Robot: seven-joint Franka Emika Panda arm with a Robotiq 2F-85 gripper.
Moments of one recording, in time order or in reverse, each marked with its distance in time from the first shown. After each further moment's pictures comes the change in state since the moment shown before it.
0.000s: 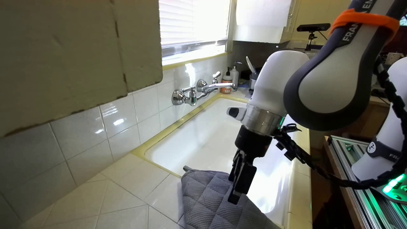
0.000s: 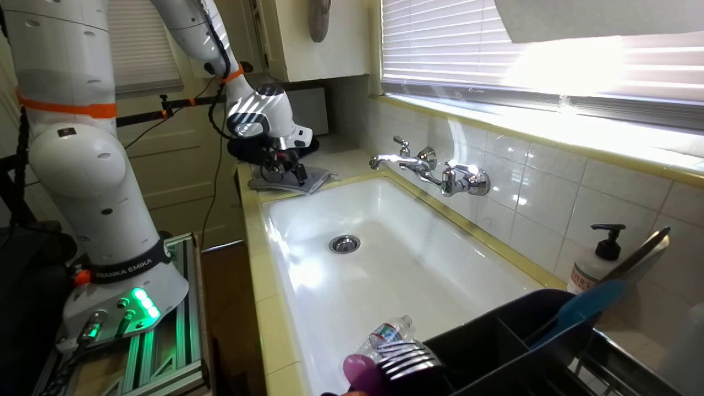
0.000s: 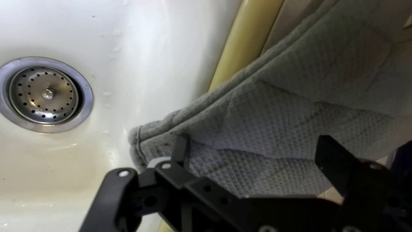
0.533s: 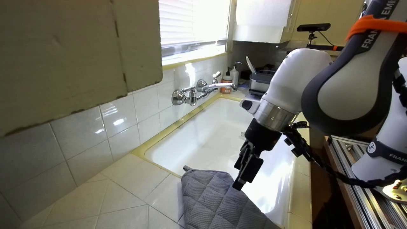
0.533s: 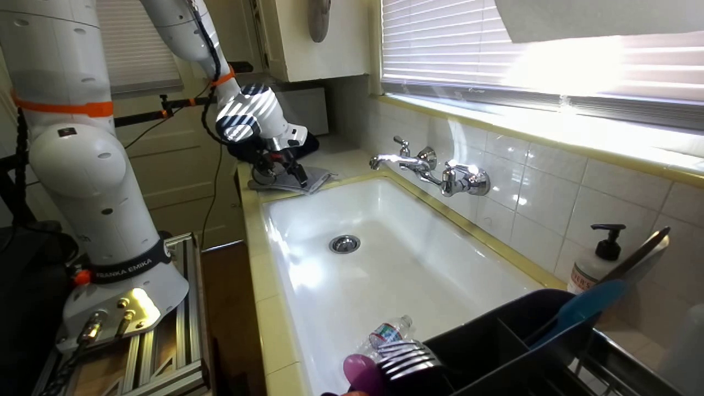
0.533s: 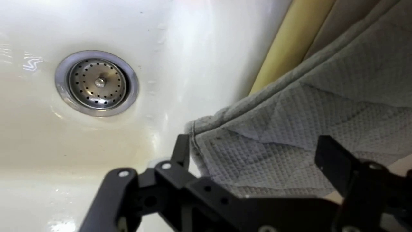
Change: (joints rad) arm 0.003 -0.055 0.014 -0.100 0.027 0.151 0.024
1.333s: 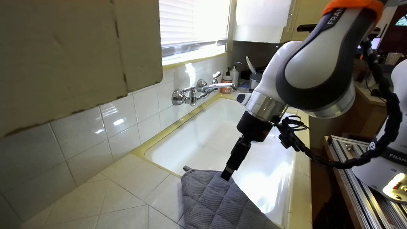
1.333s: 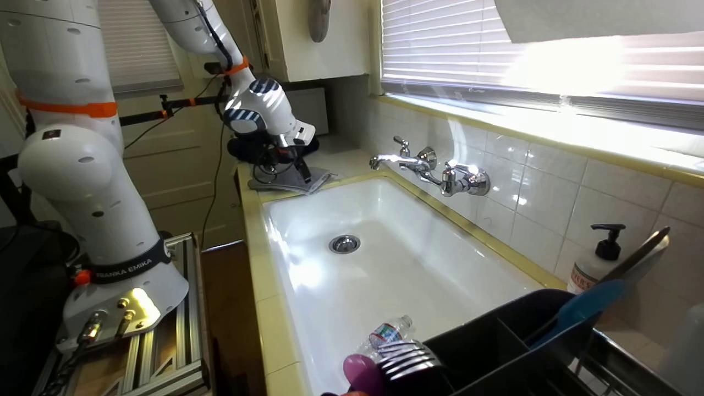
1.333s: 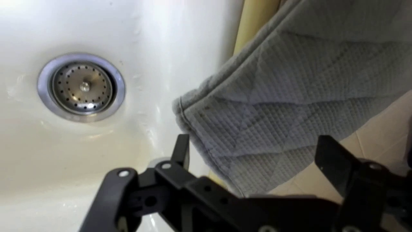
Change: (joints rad) arm -0.169 0.009 0.133 0.074 0.198 -0.061 -0.072
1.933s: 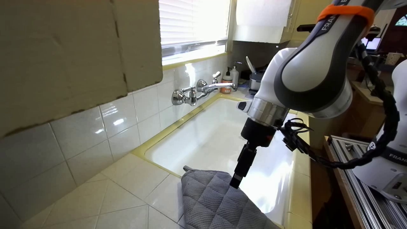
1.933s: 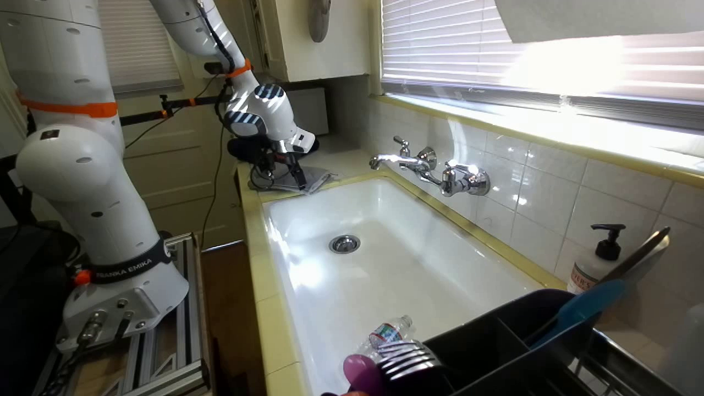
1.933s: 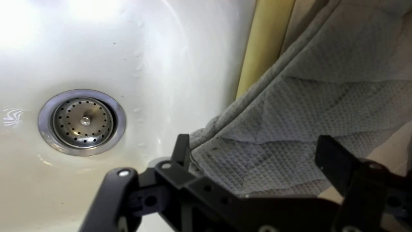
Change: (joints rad) arm -0.017 0.002 -0.005 -0.019 -0.001 -0.087 -0.008
